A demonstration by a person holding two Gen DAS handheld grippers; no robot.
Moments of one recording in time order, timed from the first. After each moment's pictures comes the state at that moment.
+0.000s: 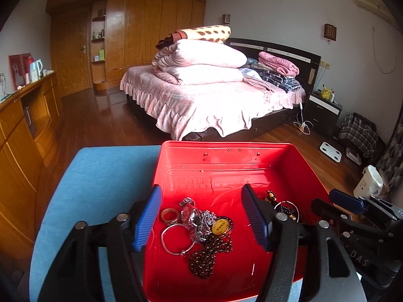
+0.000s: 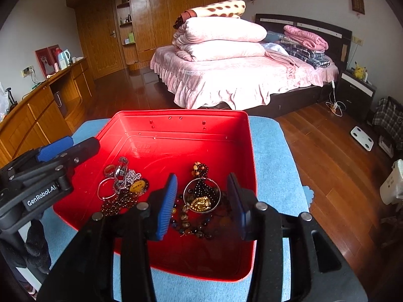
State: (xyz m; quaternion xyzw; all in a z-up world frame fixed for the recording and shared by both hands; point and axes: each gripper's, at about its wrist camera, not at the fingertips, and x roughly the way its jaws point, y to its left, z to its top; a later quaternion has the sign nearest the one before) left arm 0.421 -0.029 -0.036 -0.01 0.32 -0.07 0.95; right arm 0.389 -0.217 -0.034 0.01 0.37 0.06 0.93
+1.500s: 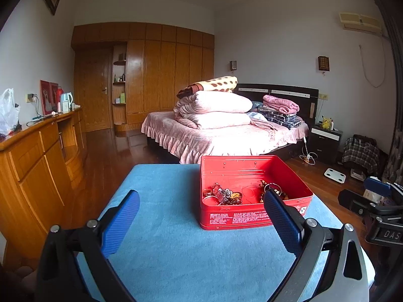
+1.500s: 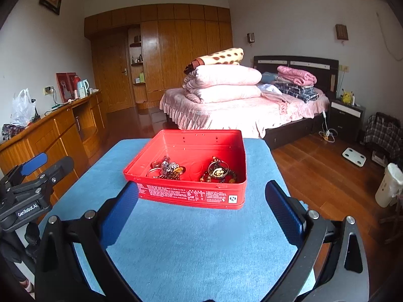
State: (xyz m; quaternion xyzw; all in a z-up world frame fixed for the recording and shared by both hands) left arm 0.210 0.022 0.001 0.00 0.17 -0.03 0.98; right arm 0.196 -0.211 0.015 0.01 0.23 0.07 0.97
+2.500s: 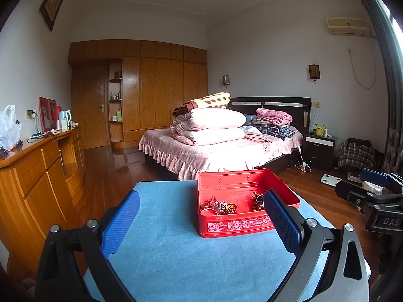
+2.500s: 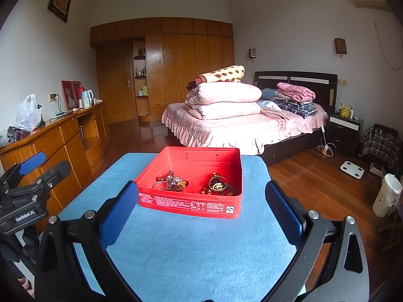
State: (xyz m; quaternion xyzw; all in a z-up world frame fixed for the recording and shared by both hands) left arm 0.174 0.022 0.023 0.02 0.13 -0.05 0.99; right arm 0.160 -0.212 0.037 0.00 0.19 0.07 0.98
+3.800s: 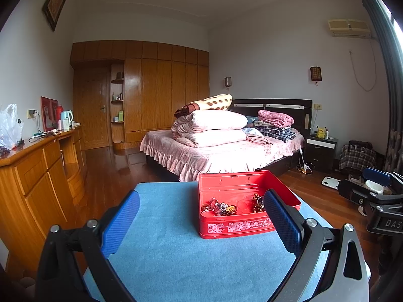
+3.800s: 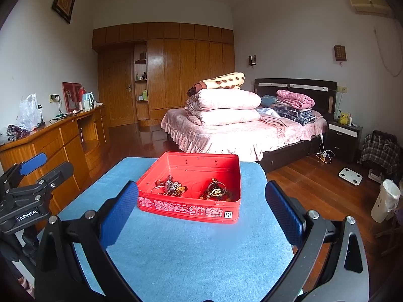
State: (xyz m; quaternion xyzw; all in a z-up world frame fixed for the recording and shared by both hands) left arm 0.169 0.020 0.026 0.01 0.12 -0.04 0.99; right arm 0.154 -0.216 0.043 0.00 0.17 0.07 0.98
